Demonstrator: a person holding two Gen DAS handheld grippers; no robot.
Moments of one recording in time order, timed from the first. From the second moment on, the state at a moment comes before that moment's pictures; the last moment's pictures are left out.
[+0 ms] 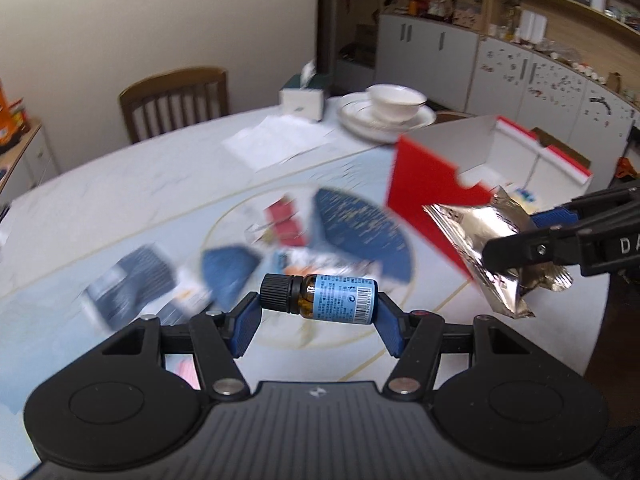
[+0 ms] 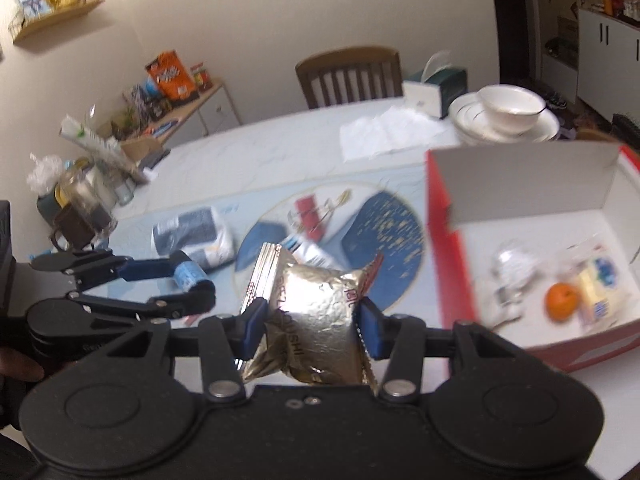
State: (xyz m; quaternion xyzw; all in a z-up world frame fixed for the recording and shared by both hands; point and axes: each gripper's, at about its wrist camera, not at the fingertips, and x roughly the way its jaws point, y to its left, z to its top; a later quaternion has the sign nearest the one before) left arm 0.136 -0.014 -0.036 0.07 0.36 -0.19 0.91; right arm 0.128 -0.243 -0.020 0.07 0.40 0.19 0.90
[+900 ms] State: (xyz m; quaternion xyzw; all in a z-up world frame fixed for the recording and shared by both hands) left arm 0.170 -0.219 -0.009 0.14 0.33 -0.28 0.89; right arm 0.151 -0.431 -0.002 0.09 0.35 0.10 0.93
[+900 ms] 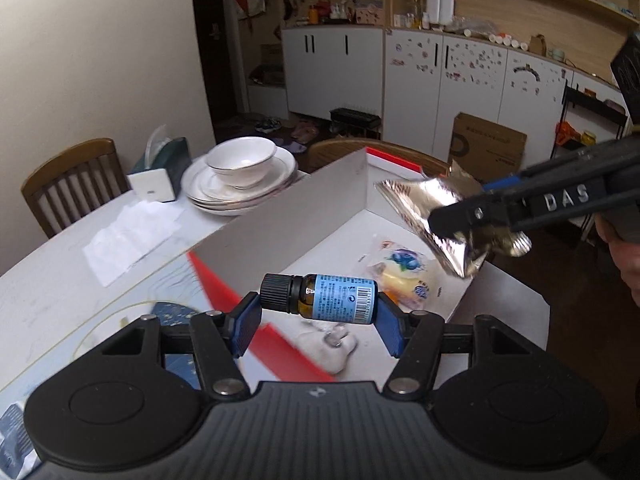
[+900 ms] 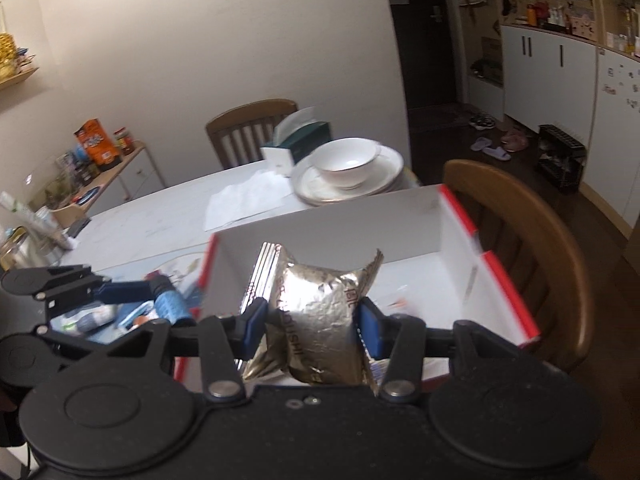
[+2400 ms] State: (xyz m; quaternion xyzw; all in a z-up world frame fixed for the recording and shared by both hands) left arm 0.263 -0.302 -0.093 0.21 0.48 -0.28 0.80; right arm 0.278 -0.442 -0.081 0.05 0.48 0.09 0.87
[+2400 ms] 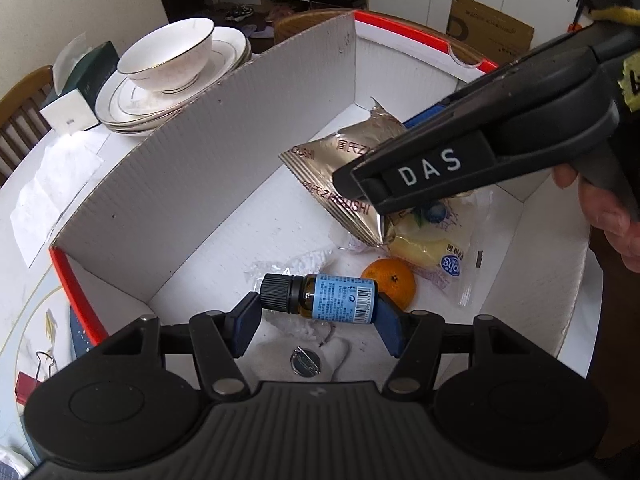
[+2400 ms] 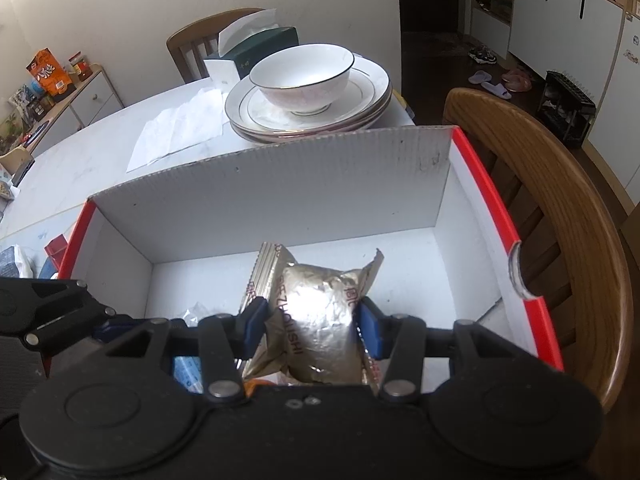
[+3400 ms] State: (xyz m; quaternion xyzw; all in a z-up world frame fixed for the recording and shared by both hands) left arm 0.228 -0.264 -0.046 0.13 0.41 -0.26 0.87; right arm 0.244 -0.450 -0.047 0.06 0.43 0.11 0.89
